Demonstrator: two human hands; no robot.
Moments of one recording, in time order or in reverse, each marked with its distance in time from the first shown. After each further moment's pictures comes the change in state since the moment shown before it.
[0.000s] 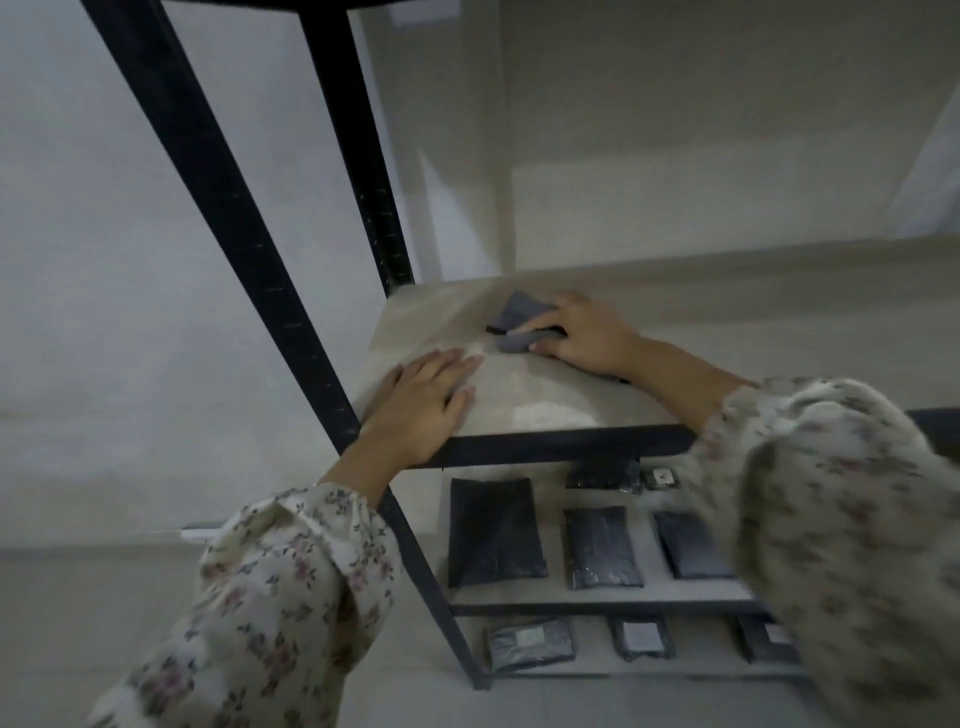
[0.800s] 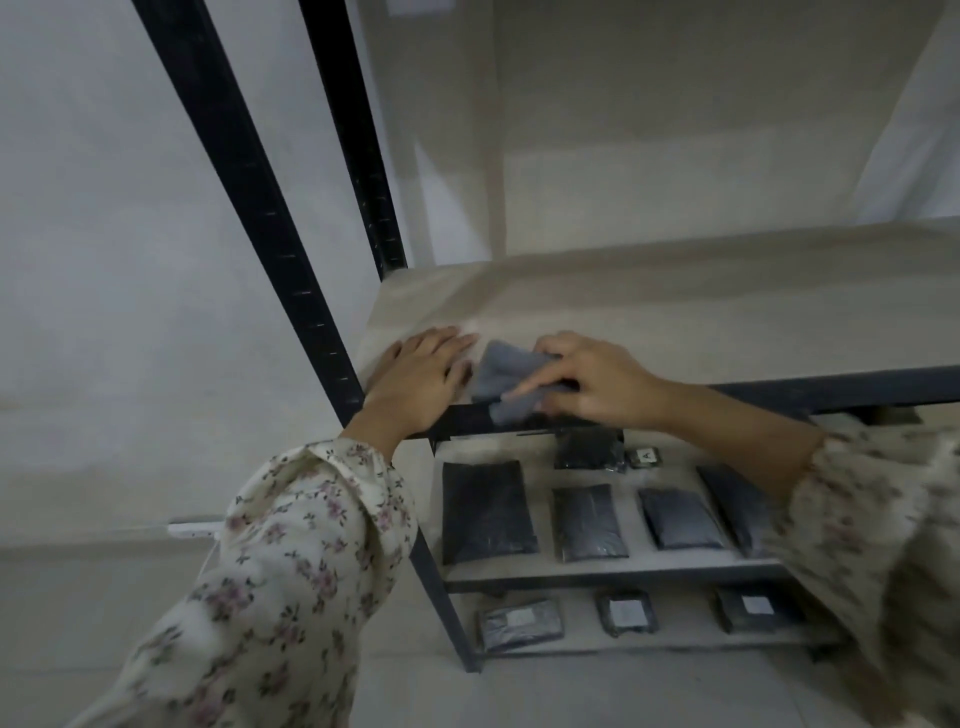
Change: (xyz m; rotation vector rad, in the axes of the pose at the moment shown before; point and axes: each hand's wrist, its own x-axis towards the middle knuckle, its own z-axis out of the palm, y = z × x) left_hand -0.004 0.002 0.002 0.056 0.071 0.035; right_hand -0.090 -0.038 0.008 0.040 -0.053 -0.261
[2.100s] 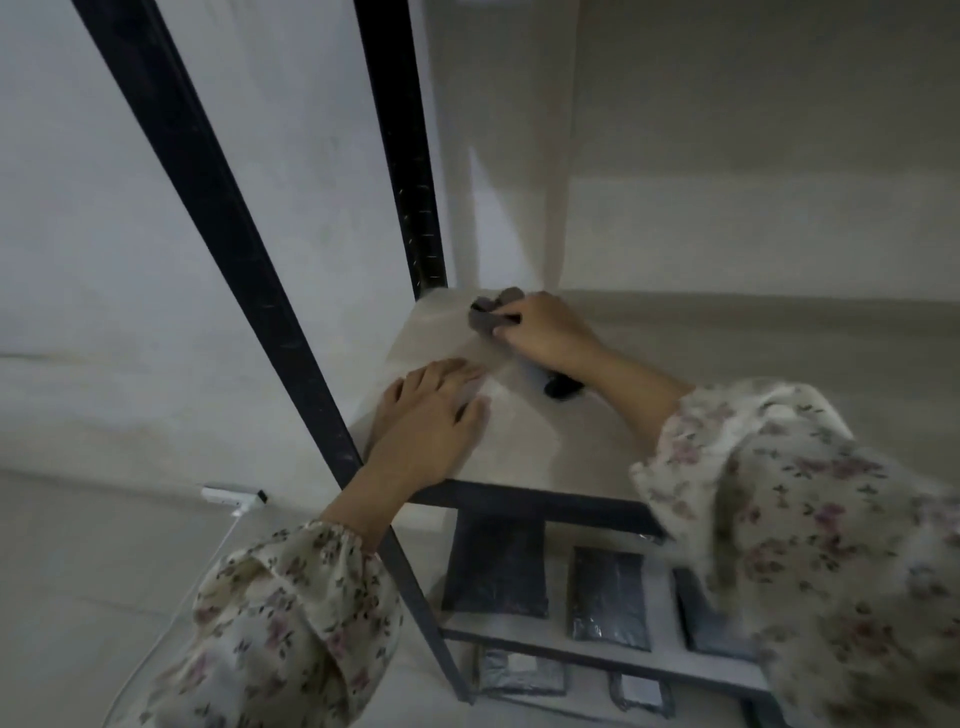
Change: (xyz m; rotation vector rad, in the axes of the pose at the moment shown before) left_hand 0.020 -0.003 0.007 -0.092 0.101 -0.245; right_hand 0.178 0.052 0.005 0.150 0.100 0.310
